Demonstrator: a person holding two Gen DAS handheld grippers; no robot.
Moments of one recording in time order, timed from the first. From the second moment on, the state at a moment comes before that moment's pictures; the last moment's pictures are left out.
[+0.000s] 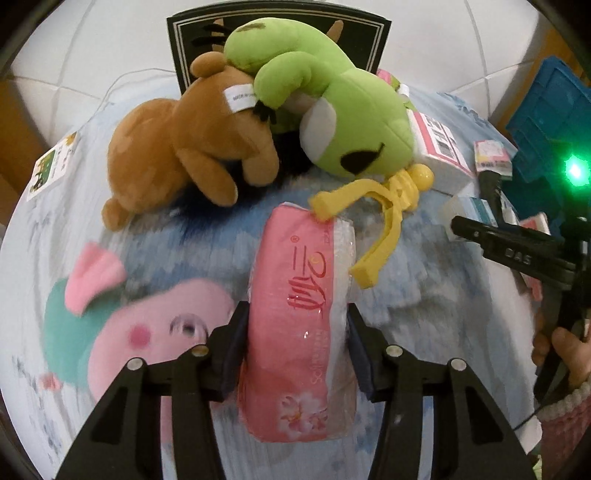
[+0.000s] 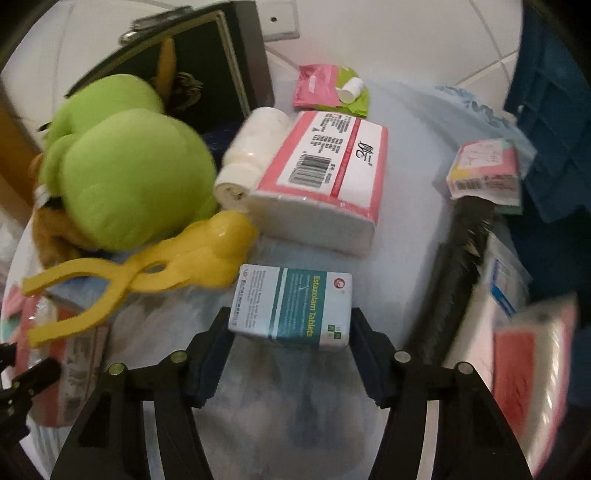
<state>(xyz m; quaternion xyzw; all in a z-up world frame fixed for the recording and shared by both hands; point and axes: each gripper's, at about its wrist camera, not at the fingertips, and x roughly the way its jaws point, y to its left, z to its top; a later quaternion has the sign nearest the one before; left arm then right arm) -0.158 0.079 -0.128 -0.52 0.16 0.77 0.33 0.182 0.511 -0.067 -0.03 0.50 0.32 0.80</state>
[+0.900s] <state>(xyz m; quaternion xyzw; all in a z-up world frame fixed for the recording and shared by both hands) 0.013 0.034 0.037 -0.33 0.14 0.84 0.41 -0.017 0.340 0.127 0.00 0.31 0.33 0.89</state>
